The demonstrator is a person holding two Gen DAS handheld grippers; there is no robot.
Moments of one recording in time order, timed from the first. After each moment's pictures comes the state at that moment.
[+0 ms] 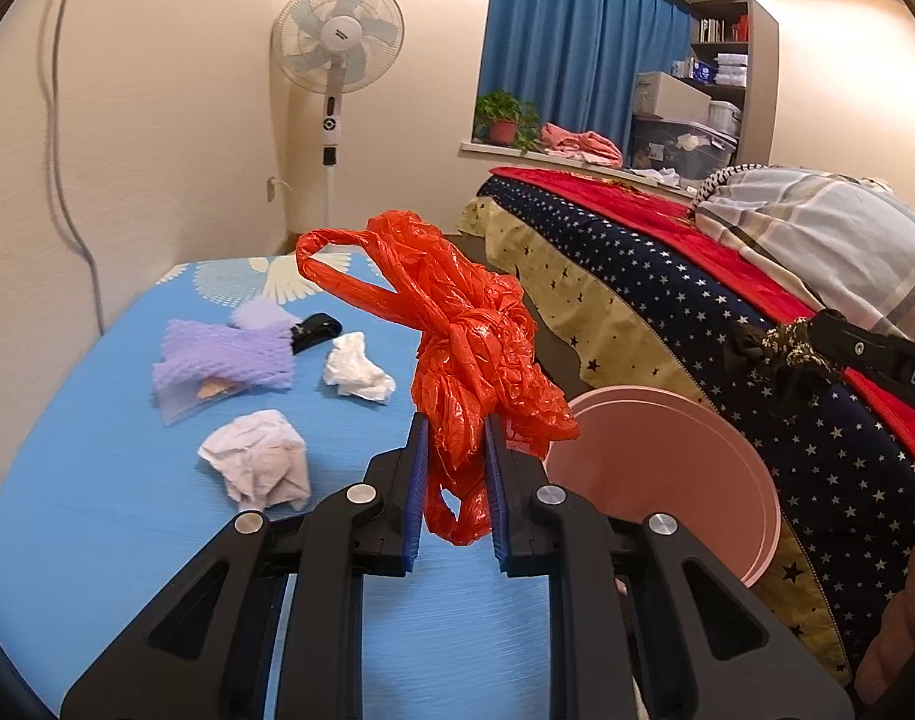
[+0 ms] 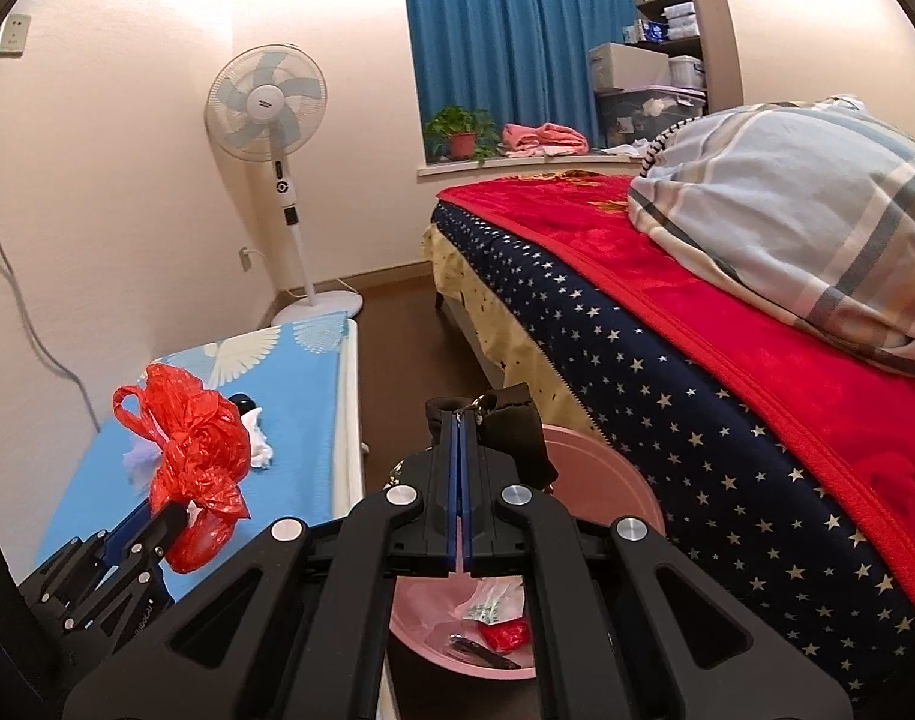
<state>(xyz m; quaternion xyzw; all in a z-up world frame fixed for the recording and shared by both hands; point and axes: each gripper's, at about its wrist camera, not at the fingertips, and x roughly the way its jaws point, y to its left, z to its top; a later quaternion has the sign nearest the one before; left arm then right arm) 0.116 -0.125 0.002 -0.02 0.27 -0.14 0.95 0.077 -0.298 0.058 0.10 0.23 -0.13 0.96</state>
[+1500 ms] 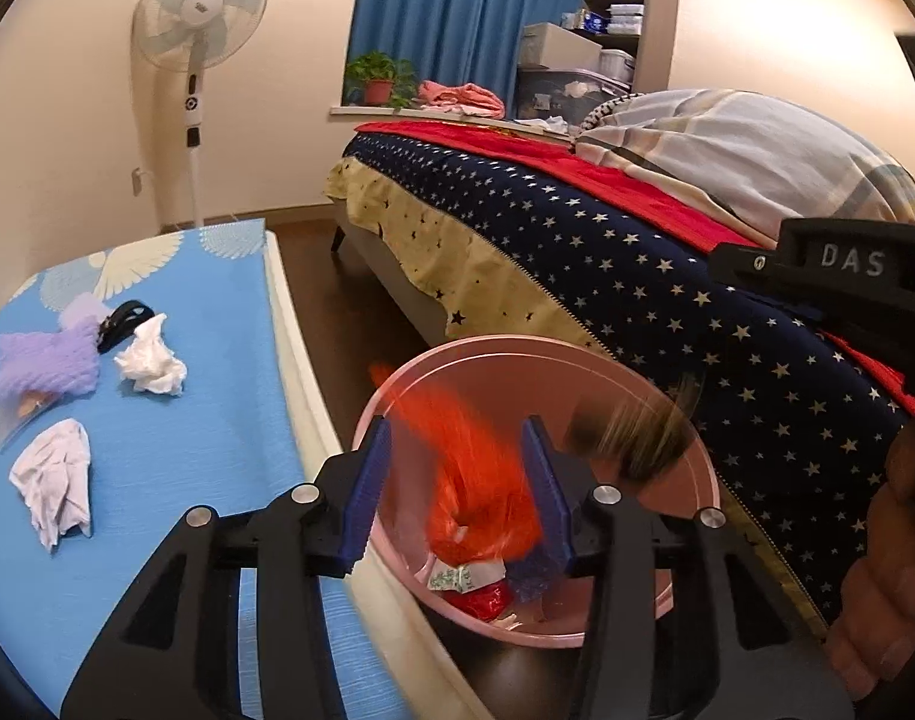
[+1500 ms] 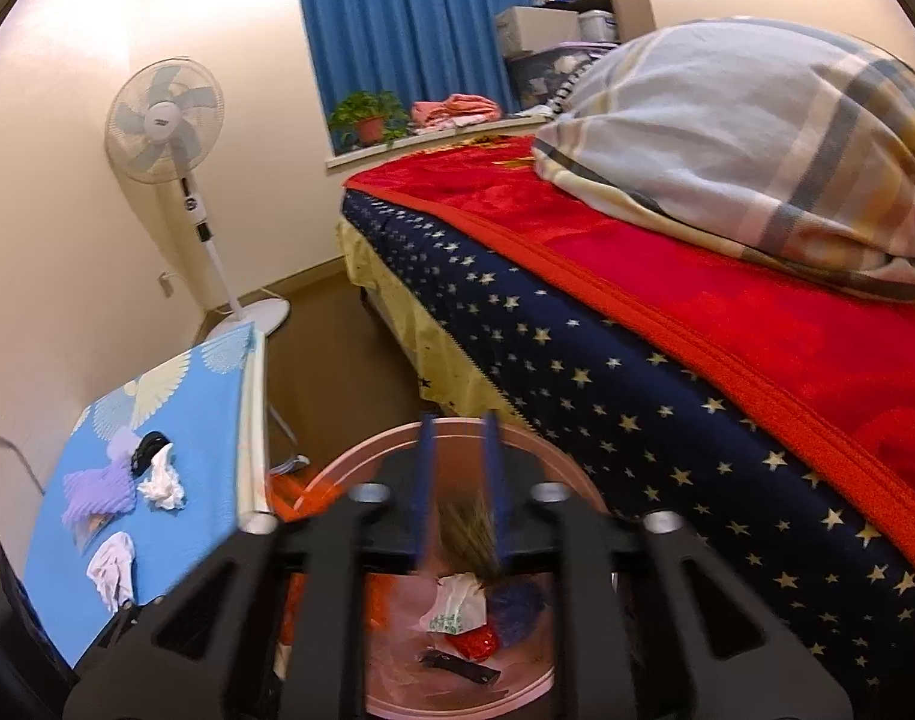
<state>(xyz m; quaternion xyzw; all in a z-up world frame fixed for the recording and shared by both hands) 0.140 -0.217 -0.041 0.01 0.29 -0.27 0.92 0.100 -0.364 0.026 0.17 0.25 -0.22 0.93</state>
